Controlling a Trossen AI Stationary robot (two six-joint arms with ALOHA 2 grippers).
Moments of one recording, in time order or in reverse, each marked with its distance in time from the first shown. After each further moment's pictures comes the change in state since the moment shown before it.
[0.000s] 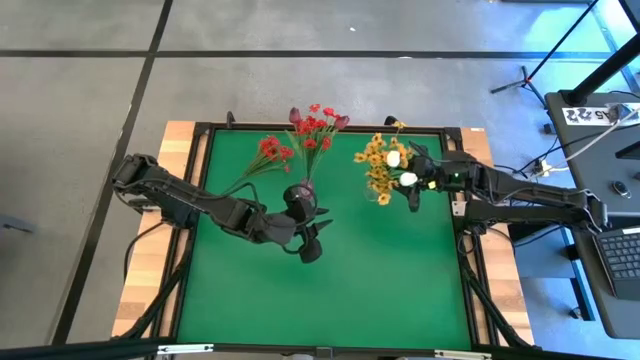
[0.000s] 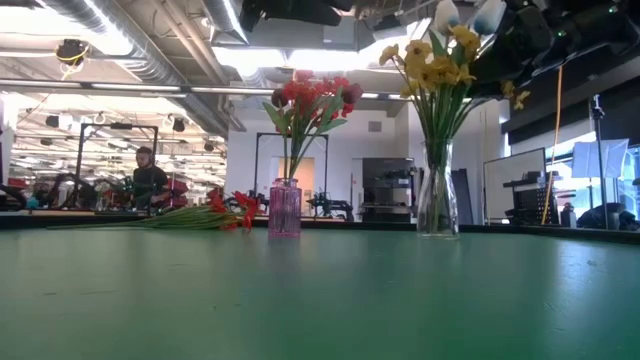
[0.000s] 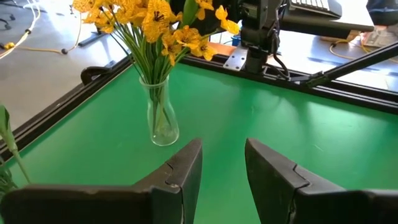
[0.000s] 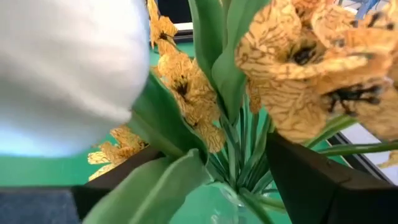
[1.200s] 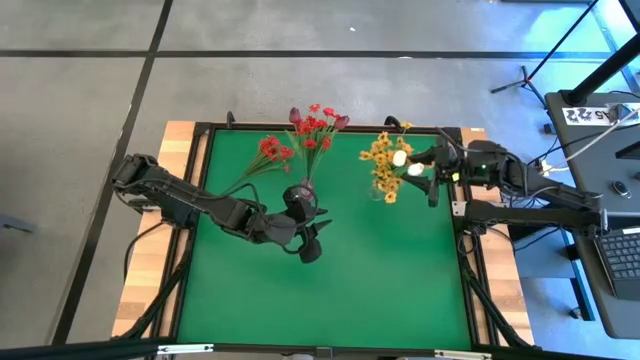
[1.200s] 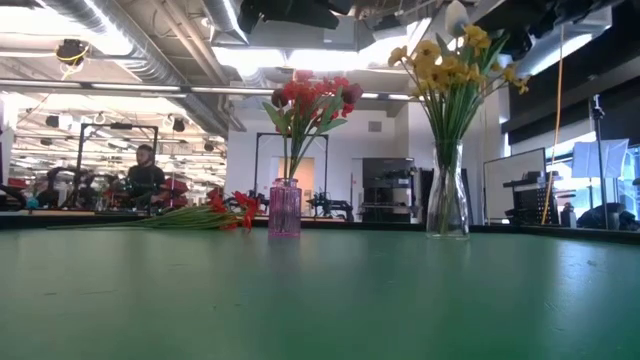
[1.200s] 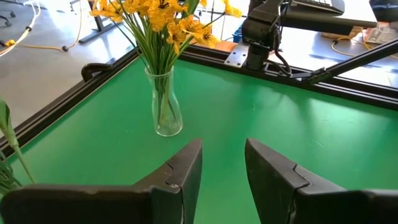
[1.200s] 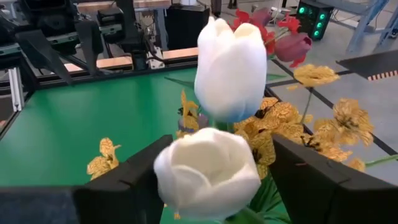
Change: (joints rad) left arm 0.000 0.000 -0.001 -0.015 0.000 -0.010; right arm 0.000 -0.084 0.220 -0.252 -0.028 0.032
